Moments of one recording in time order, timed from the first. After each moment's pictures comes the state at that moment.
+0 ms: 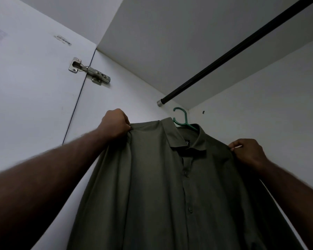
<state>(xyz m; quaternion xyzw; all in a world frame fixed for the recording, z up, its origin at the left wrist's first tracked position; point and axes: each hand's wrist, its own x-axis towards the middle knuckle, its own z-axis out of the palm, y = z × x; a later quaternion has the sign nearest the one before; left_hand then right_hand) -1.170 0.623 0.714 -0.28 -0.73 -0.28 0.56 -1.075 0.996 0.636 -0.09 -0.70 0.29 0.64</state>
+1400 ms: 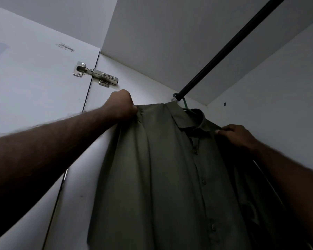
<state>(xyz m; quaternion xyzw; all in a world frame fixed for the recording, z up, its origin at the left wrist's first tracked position) -1.175 0.601 0.767 -0.25 -0.71 -0.19 0.63 -1.187 0.962 0.697 0.03 -0.72 0.35 0.60</state>
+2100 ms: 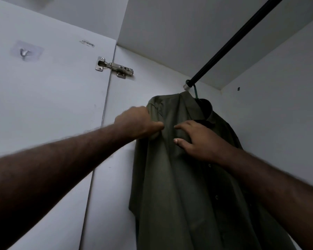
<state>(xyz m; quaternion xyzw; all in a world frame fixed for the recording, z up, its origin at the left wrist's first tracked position) -1.118 0.610 0.664 -0.16 -0.81 -0.12 0.55 -1.140 0.815 0.626 0.21 -0.79 0.02 0.57</state>
